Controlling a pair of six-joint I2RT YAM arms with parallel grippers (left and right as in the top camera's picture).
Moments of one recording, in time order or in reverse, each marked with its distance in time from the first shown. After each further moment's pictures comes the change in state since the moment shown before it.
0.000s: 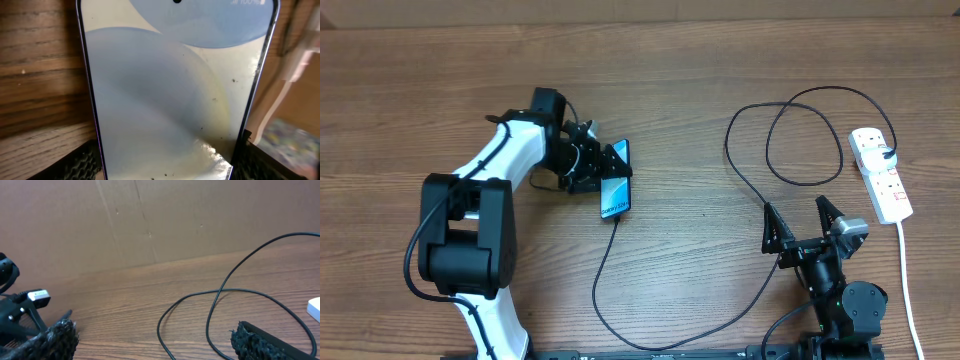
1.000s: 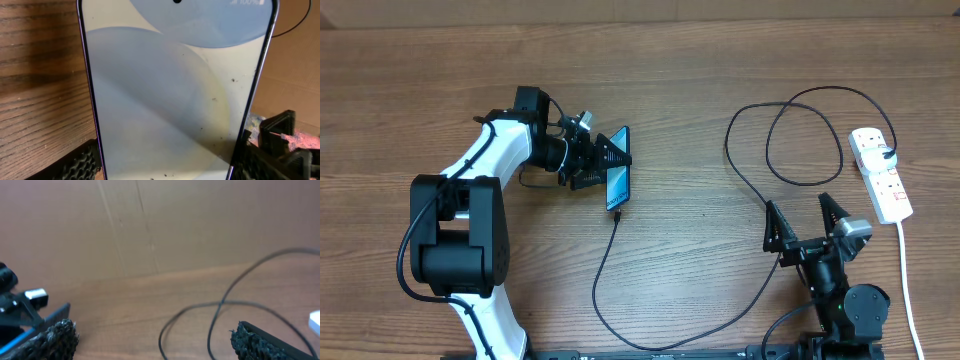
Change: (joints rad) left arm 0.050 0.000 0.000 0.008 0.233 0.048; right arm 0.000 0.000 0.000 0.064 0.000 0.000
